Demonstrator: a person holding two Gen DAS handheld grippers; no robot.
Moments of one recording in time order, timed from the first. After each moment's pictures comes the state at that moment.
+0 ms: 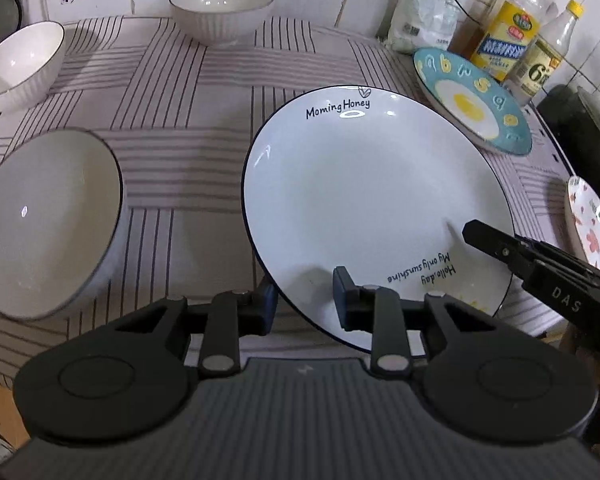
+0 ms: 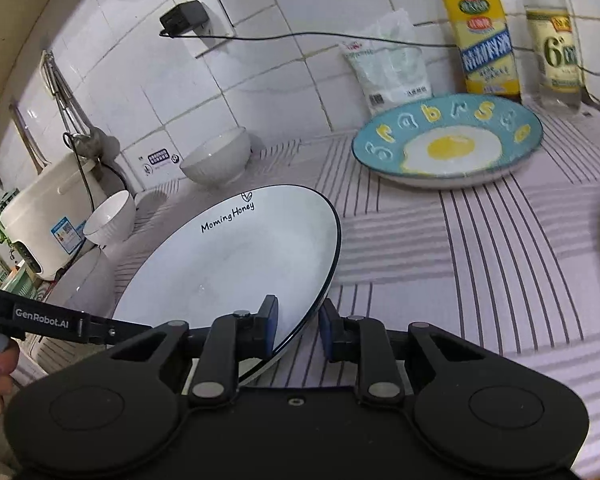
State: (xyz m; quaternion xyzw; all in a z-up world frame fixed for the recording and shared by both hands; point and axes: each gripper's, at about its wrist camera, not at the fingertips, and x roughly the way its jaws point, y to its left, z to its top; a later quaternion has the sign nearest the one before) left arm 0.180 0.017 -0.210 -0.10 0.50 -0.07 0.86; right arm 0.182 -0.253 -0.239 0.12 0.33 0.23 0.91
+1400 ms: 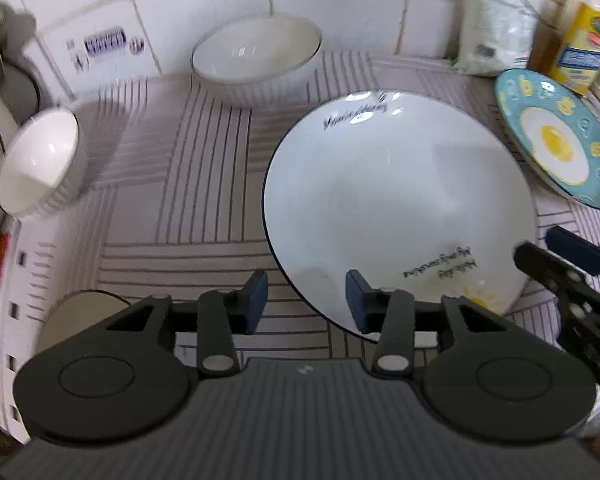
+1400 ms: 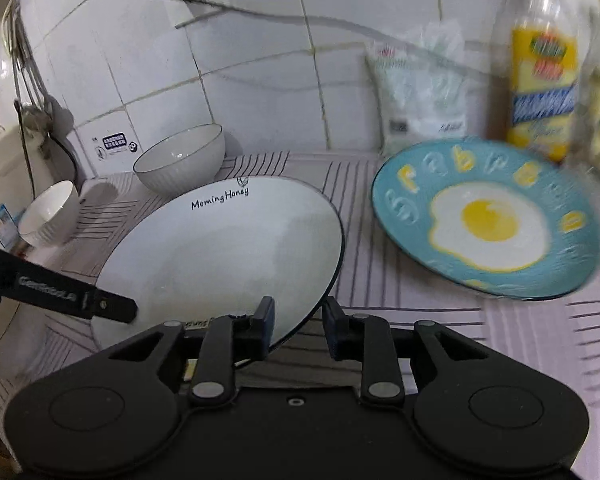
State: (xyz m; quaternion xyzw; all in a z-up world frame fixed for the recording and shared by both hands) left arm 0.268 0.008 -0.189 0.01 0.50 0.02 0.86; right arm 0.245 -0.190 -0.216 0.01 0.34 0.17 0.93
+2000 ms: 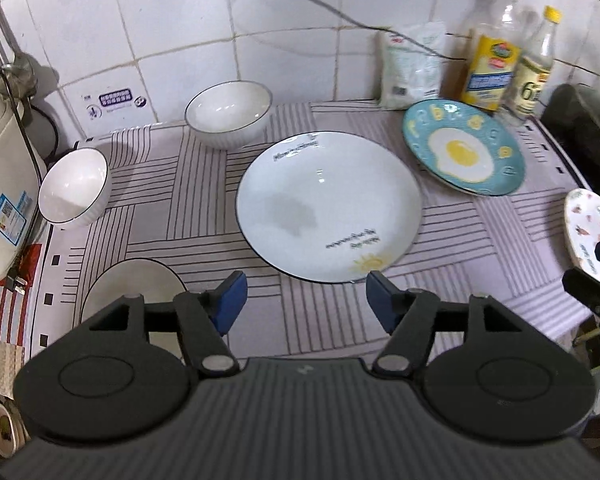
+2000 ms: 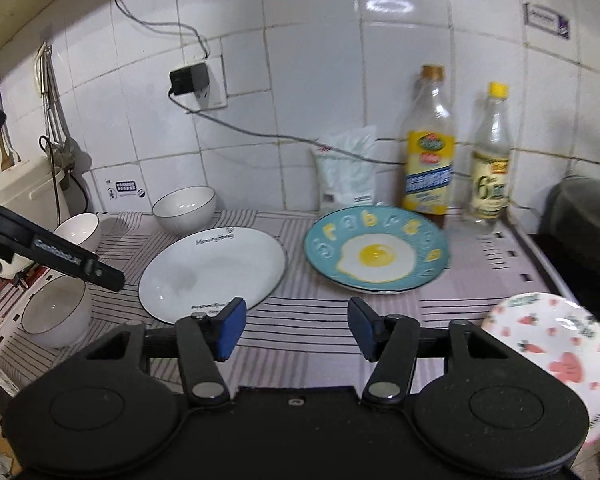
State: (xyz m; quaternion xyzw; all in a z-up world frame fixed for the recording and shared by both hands) left arm 0.175 -0.023 -0.108 0.02 0.45 -0.03 0.89; right arm 0.118 -0.257 -0.129 -0.01 0.27 0.12 0.95
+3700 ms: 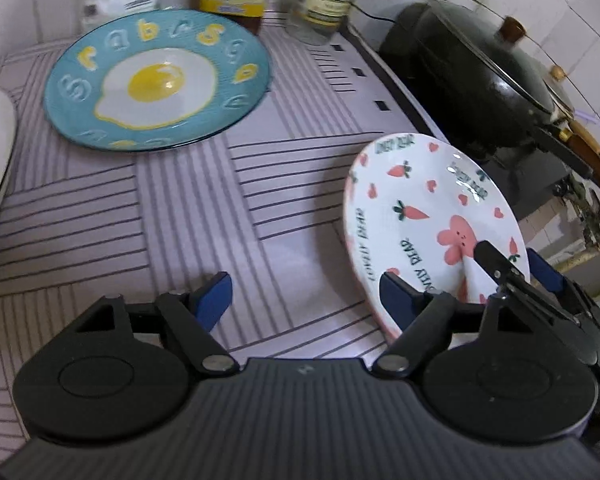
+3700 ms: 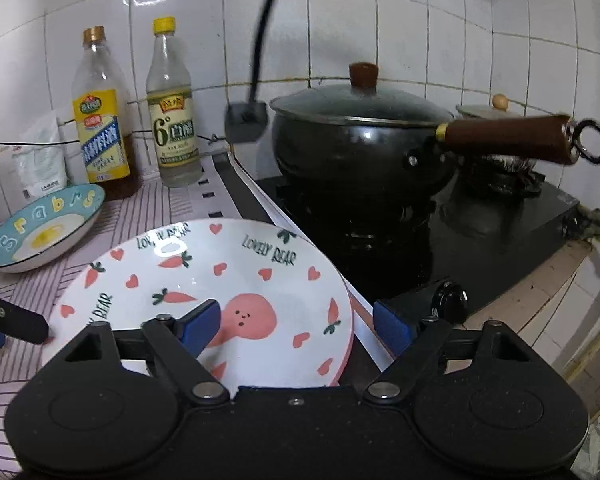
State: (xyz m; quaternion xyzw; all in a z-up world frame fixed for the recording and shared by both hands) left arm 0.243 -0.279 -0.217 -0.05 0.50 -0.22 0.83; right arm 0.141 -0.486 -0.230 0.06 0.27 -0.14 0.95
